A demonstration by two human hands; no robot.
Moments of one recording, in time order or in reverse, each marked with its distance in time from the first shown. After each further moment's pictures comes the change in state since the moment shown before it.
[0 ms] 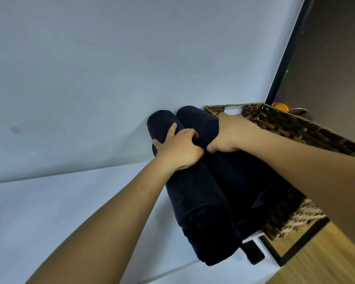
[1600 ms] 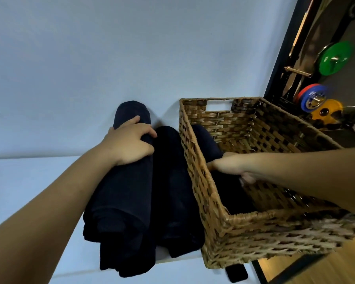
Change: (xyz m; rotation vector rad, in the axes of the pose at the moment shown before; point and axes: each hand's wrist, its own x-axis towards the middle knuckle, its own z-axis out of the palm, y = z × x) left_hand 0.017 0.039 0.019 0.218 0.029 -0.254; right_hand 0.086 0.180 0.079 0.506 -0.738 -0.121
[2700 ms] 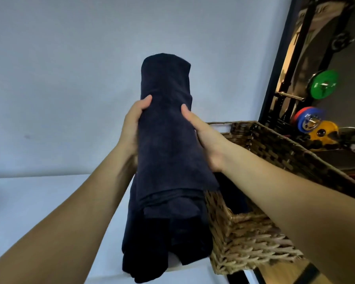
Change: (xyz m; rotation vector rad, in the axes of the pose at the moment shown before) left_hand -0.058 0.064 -0.056 -1.707 0.032 0.145; right_hand -0.093 -0.120 0.028 1.004 -0.101 -0.599
